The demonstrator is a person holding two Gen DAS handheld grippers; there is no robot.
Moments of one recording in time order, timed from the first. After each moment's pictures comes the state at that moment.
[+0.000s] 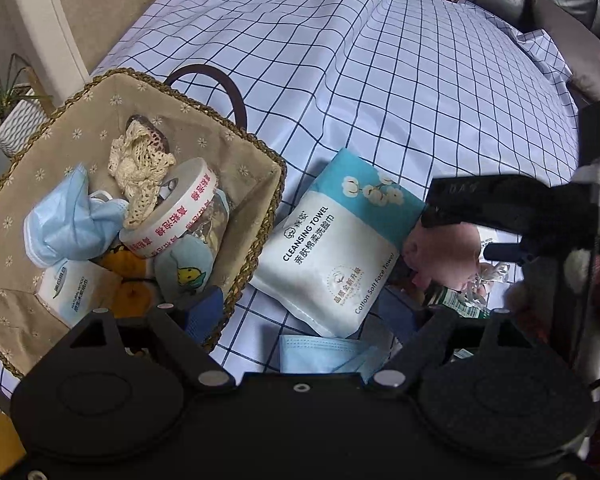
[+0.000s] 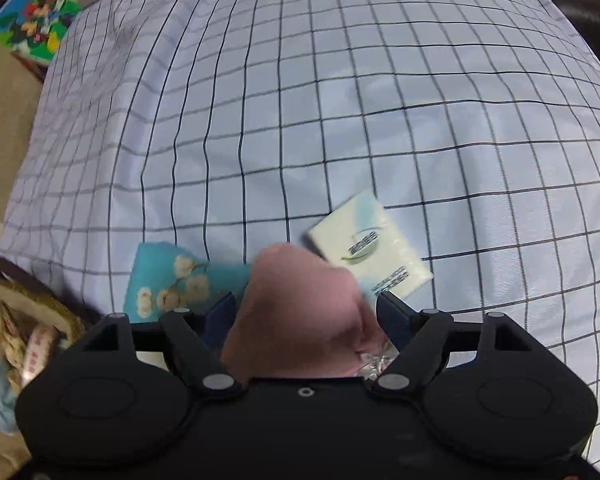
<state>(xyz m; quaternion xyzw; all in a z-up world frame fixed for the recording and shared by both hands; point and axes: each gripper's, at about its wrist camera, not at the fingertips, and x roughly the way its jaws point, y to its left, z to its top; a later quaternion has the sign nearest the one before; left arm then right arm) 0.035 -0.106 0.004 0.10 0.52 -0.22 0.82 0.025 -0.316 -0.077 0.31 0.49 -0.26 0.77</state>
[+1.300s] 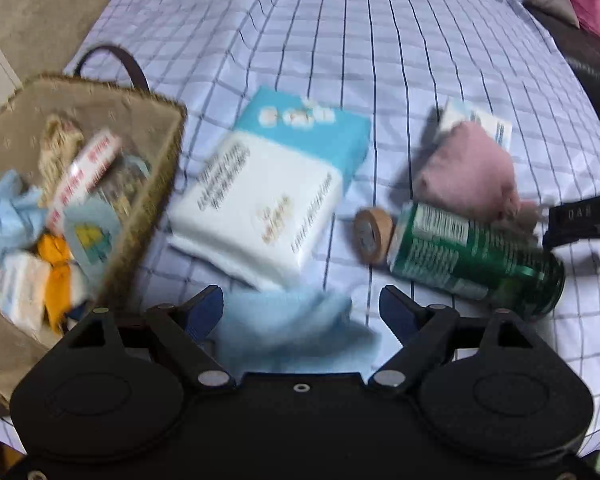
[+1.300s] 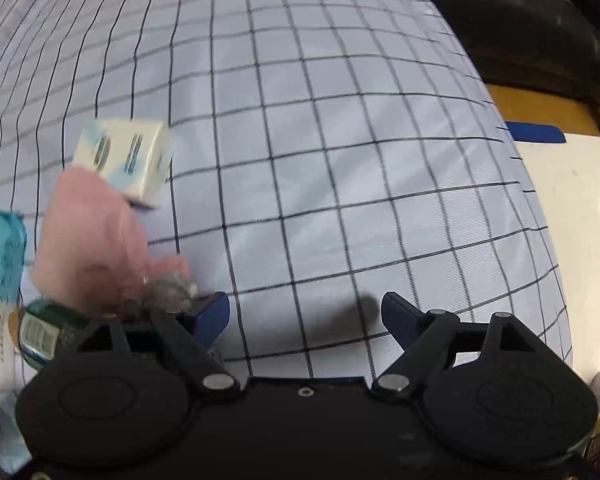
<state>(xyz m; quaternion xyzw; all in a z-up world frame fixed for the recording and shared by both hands) -0.027 -0.141 -0.055 0.20 0.49 -0.26 0.81 -0.121 -0.384 -0.118 0.26 0.55 -0.40 0.69</state>
